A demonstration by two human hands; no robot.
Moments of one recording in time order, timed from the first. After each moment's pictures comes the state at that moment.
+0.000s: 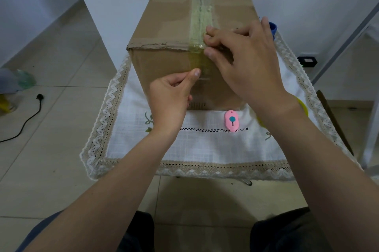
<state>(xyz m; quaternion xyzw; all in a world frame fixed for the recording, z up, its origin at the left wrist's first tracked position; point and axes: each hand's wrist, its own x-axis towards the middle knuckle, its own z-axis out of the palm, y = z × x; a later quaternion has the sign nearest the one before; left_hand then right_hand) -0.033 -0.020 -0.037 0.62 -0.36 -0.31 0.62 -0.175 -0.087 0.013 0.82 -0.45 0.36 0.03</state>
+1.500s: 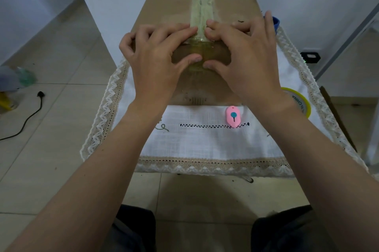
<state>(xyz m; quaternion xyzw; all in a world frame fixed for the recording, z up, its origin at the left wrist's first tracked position) 0.008 -0.049 -0.019 0.61 -0.63 0.19 0.44 -0.177 -0.086 0.002 0.82 -0.43 0.37 0.07</state>
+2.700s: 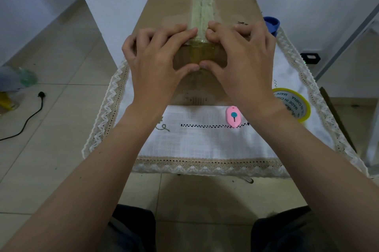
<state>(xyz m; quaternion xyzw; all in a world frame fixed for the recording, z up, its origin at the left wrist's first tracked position) 0.014 -0.045 -0.024 0.62 -0.65 0.21 0.40 -0.167 -0.078 -0.008 0.80 -0.45 0.40 0.09</state>
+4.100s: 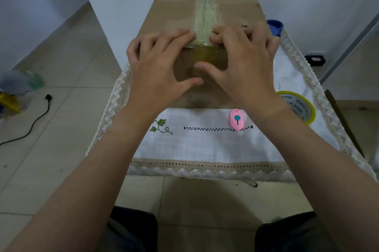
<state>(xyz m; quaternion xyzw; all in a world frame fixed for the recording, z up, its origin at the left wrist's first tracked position) 0.022 -0.031 -0.016 0.60 -0.70 0.16 0.35 -0.162 -0.085 -0.007 0.81 -0.45 0.38 0.10</state>
